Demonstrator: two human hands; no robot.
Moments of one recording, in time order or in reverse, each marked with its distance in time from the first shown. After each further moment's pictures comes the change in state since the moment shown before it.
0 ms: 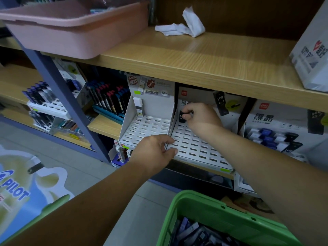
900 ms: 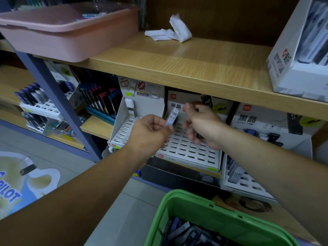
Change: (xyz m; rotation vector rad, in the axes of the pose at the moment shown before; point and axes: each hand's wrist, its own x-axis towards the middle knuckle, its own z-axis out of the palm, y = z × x) left_hand 0.008 0.063 -0.019 -0.741 0.080 -0.214; right_hand -0.035 -0.014 -0.048 0.679 -0.231 0.341
